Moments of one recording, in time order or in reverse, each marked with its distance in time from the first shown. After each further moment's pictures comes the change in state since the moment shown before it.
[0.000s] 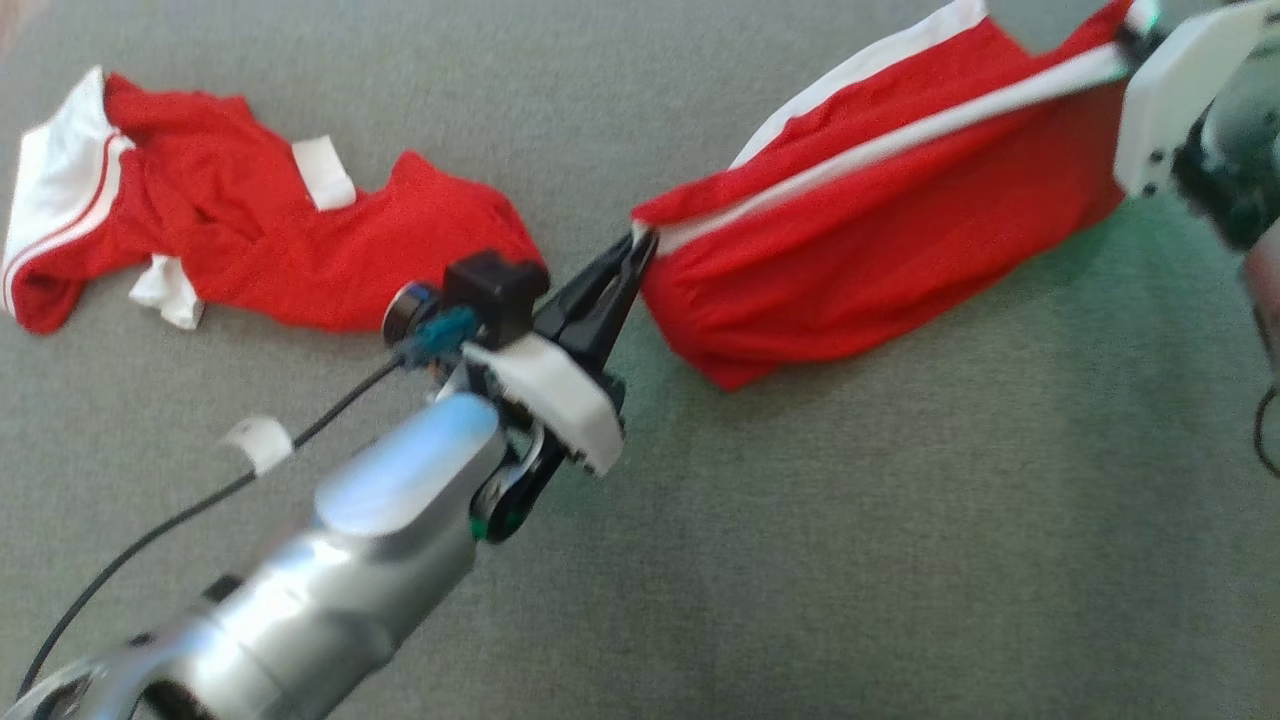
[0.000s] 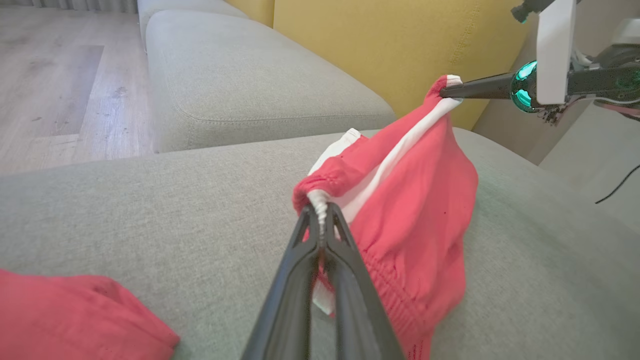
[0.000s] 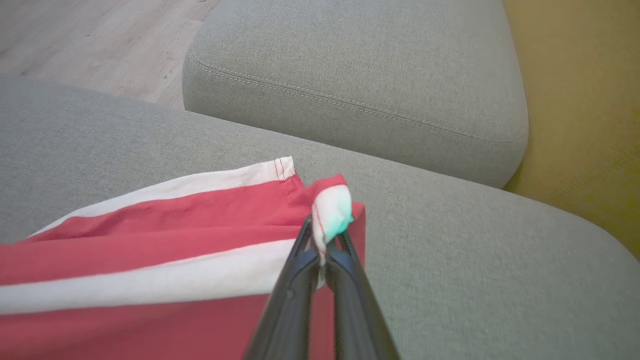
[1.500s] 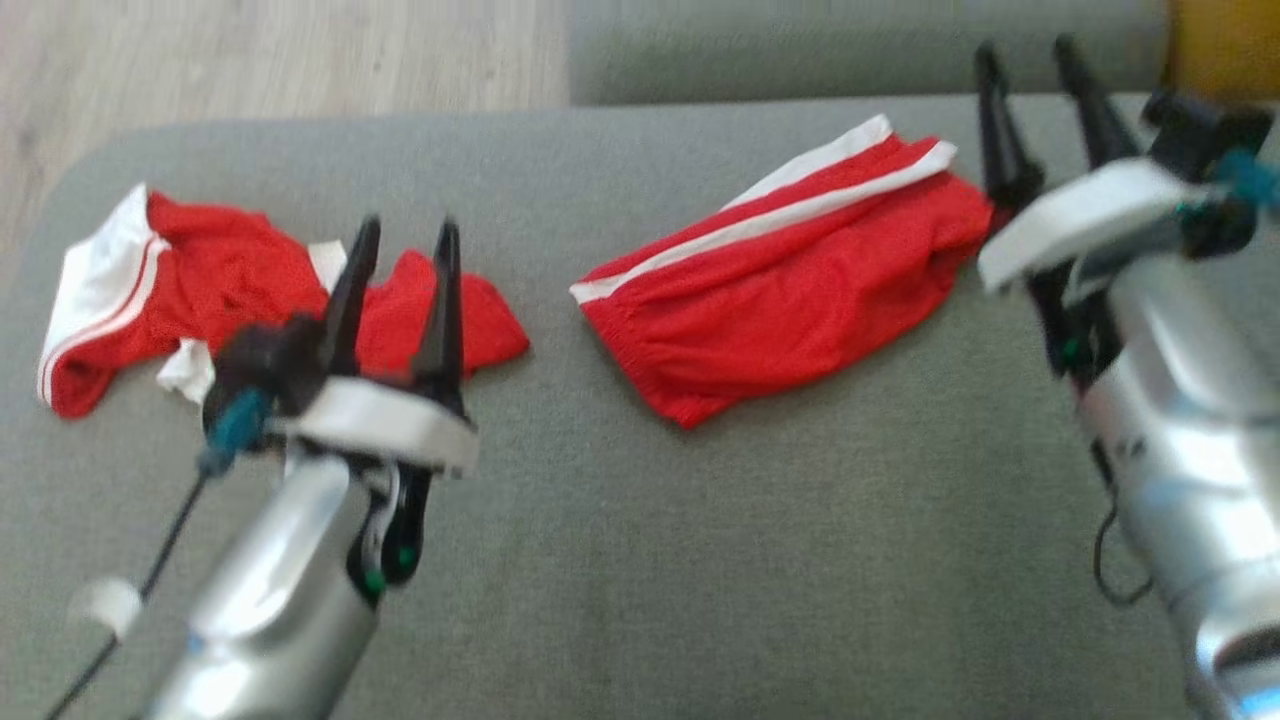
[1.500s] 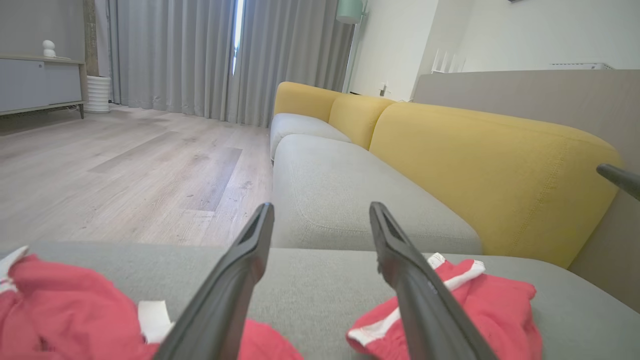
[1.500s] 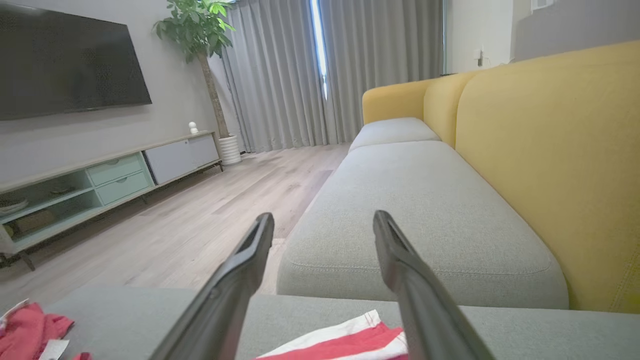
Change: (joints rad) left arm 0.275 0.047 0.483 -0.125 0.165 0.099 -0.066; right arm 0.217 0.170 -0.095 -0.080 0.114 0.000 -0.602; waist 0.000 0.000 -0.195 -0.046
